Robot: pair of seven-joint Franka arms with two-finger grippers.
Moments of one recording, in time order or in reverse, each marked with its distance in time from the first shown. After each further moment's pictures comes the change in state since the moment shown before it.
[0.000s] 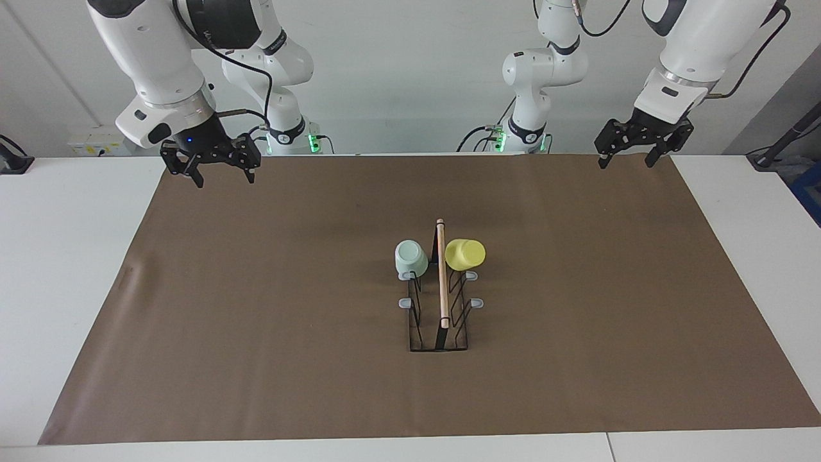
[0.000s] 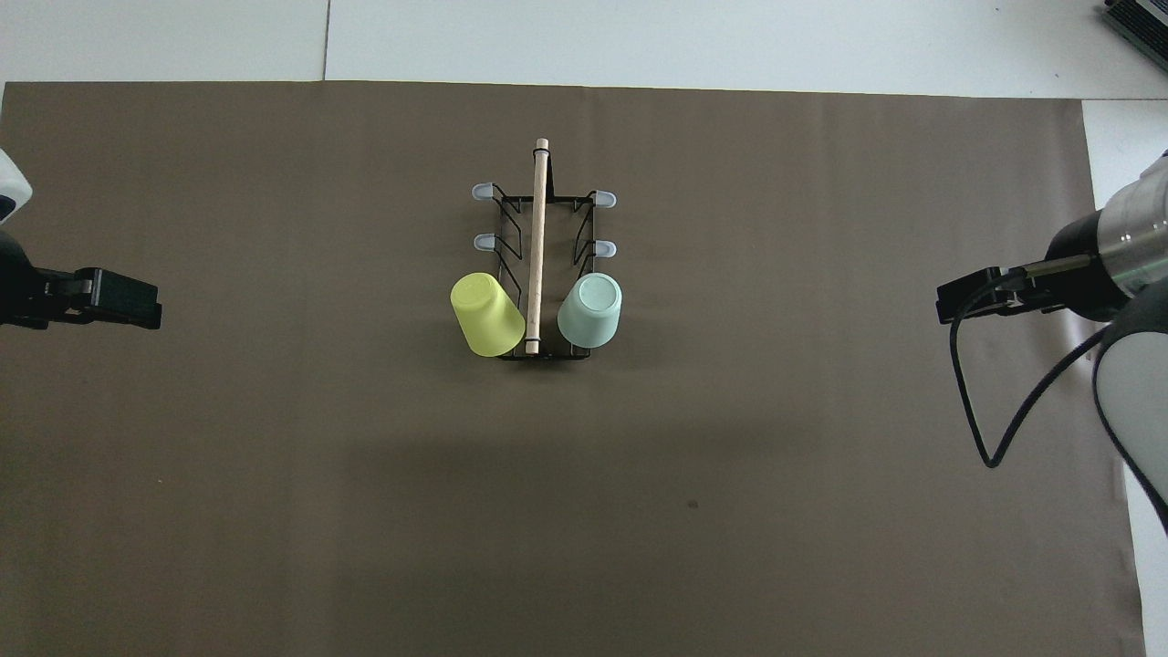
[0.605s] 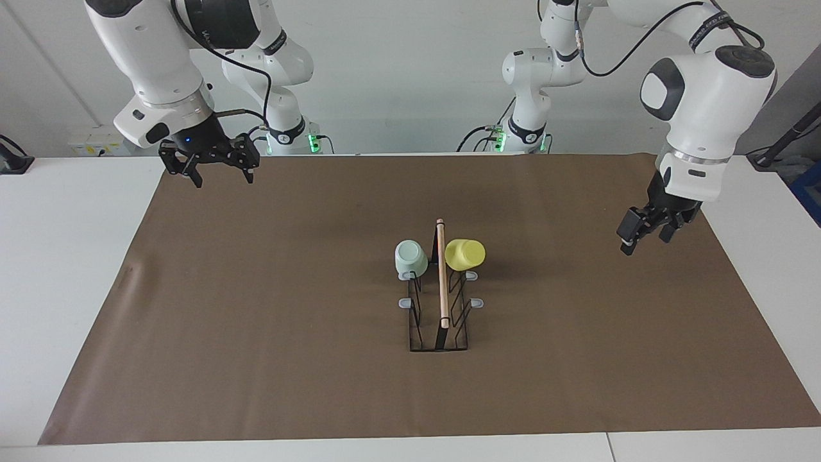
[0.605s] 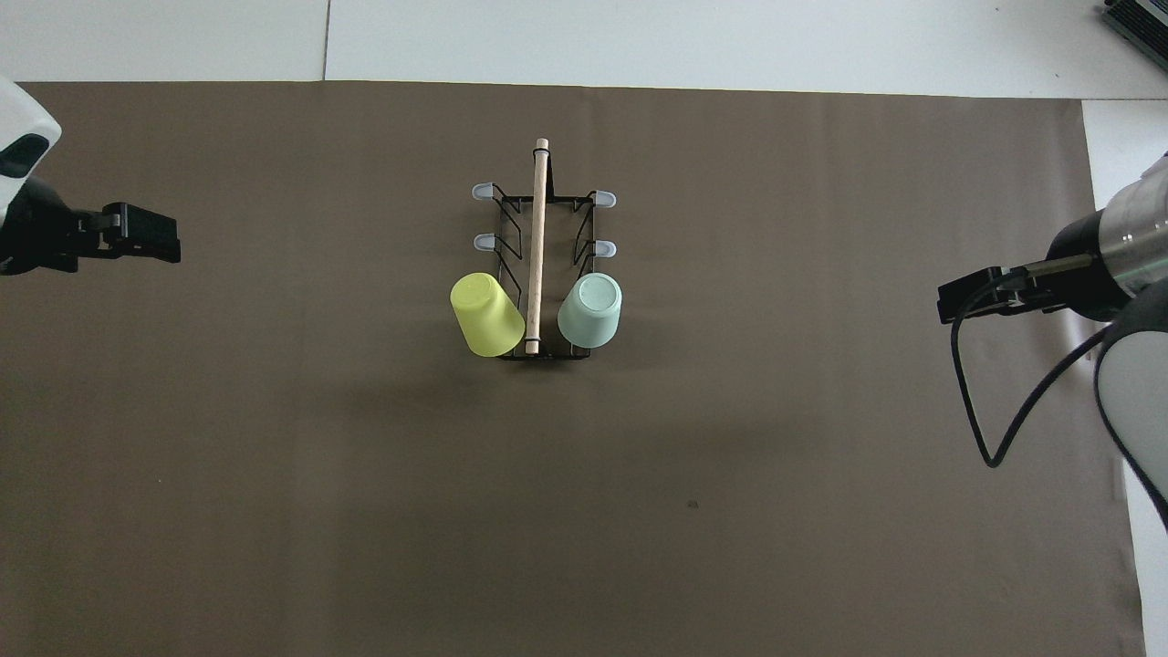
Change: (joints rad) left arm 0.001 0.064 0.008 -0.001 0.004 0.141 -0.063; right arm -0.001 0.000 0.000 0.000 0.000 0.000 0.000
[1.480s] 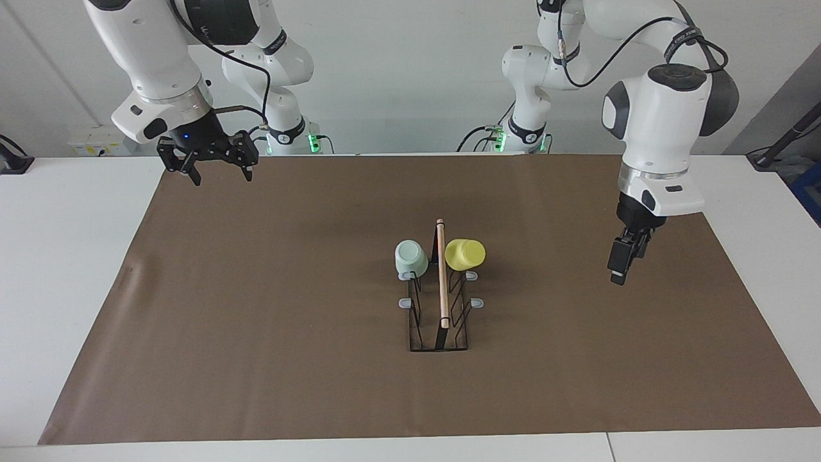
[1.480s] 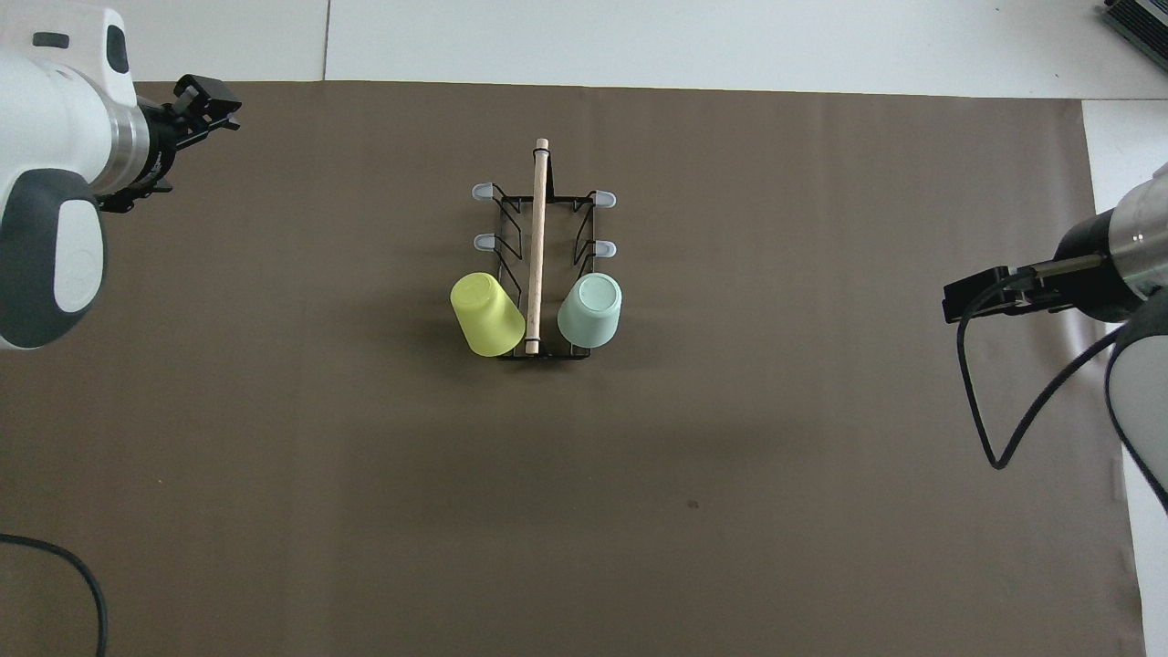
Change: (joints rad) left arm -0.343 0.198 0.315 -0.002 0.052 0.486 -0.682; right arm -0.004 -0.006 0.000 0.001 0.000 0.001 0.001
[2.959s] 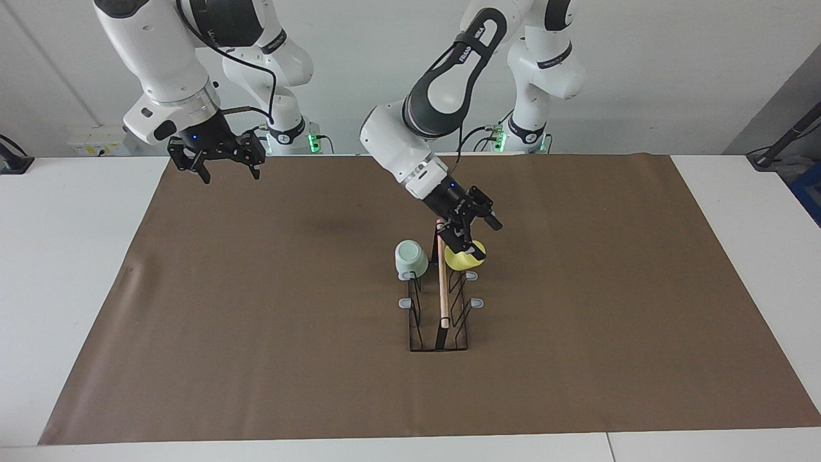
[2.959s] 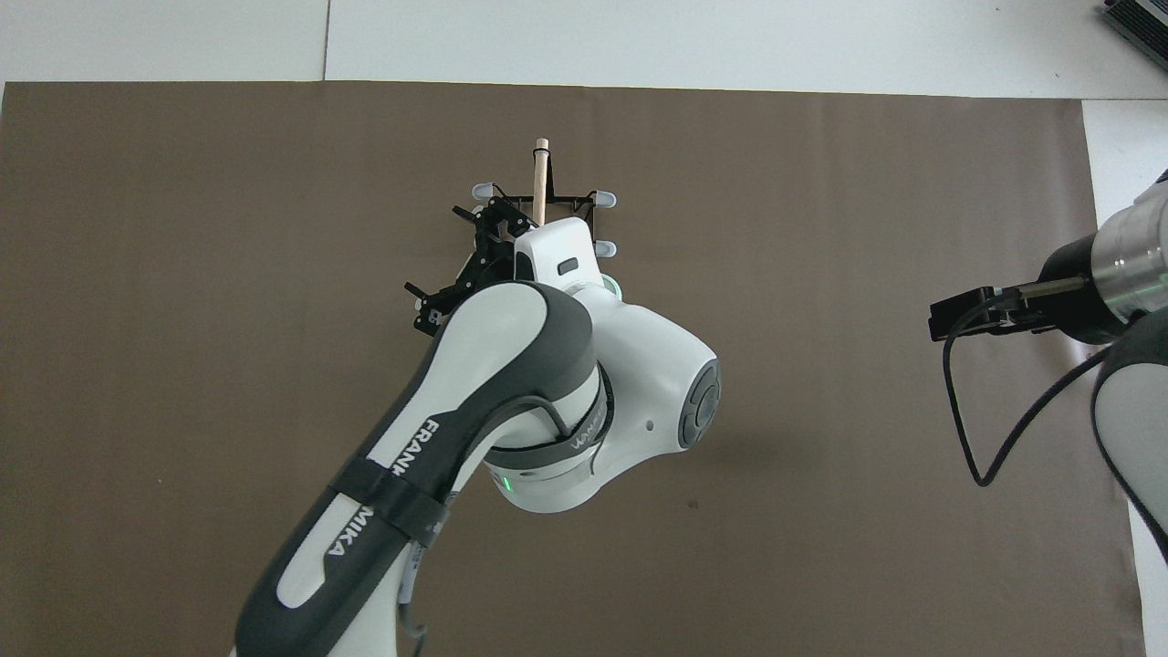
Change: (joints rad) left arm -0.620 0.158 -0.002 0.018 0.861 -0.405 -1.263; right arm -0.096 -0.043 0.098 -0.077 0.028 0.020 0.022
